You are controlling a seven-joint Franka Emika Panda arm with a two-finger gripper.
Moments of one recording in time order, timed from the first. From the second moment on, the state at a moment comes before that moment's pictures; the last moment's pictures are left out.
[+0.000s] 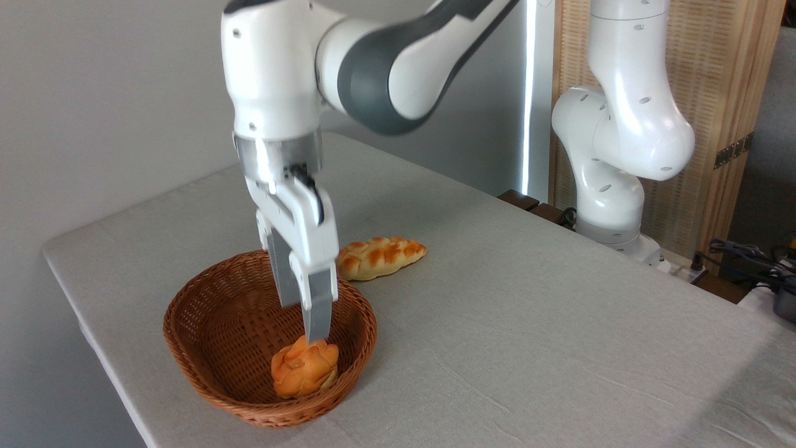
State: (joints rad) arm -0.17 0.01 0.10 -1.92 0.00 2.07 0.85
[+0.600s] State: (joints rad) arm -0.06 -0.05 -0.04 -1.67 -0.01 1.65 0.74
